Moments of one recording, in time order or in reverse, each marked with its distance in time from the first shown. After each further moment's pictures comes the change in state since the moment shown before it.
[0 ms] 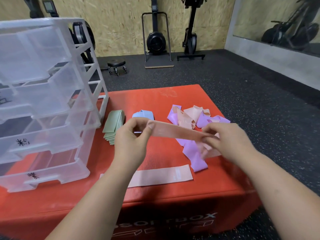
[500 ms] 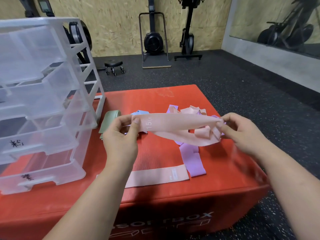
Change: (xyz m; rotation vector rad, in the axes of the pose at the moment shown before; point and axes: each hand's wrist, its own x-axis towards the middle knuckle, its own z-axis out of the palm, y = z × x) left_hand 0.001 -0.002 0.002 -0.152 0.231 -0.089; right_hand 0.003 0.046 -0.021 0.482 0.030 0.130
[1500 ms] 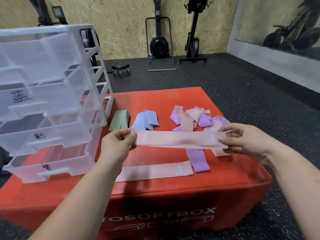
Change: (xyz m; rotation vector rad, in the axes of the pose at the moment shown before) left_hand 0.012 -0.030 -0.055 -0.031 -0.130 -0.355; right_hand -0.033 -0.026 -0.006 0.527 -0.252 0.384
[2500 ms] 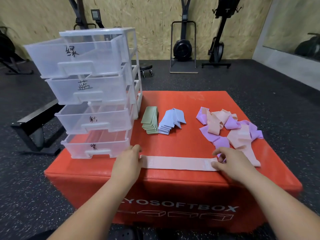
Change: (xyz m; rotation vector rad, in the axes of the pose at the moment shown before) left_hand -0.039 -0.049 -0.110 1.138 -0.034 0.368; right_hand 0.012 0.073 0.107 -0.963 0.122 -0.214
